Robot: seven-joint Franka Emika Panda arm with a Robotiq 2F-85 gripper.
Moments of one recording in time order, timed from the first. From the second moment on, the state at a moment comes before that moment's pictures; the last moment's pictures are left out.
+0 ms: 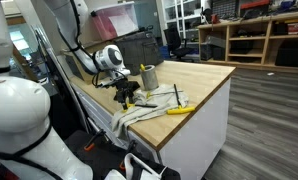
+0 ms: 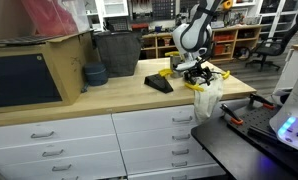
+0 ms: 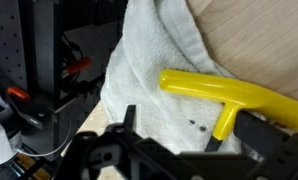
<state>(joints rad) 0.21 0.34 0.00 -2.37 -0.30 2.31 1.66</state>
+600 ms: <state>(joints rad) 0.21 0.34 -0.02 -2.36 -0.30 2.31 1.66</state>
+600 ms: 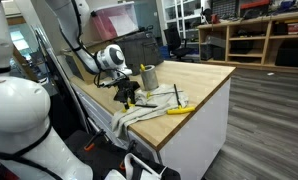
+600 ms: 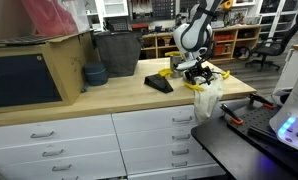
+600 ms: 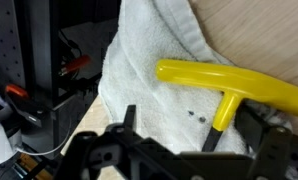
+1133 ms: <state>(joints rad) 0.21 0.34 -0.02 -2.38 -0.30 2.36 1.68</state>
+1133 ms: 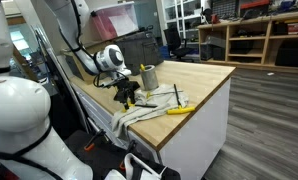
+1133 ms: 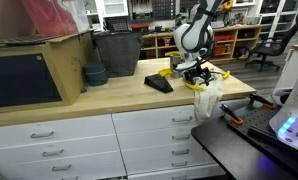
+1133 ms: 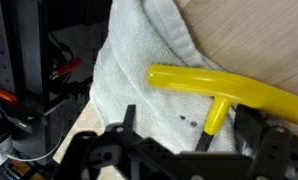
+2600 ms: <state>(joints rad) 0.23 0.30 -0.02 -2.39 -0.33 2.42 1.71</state>
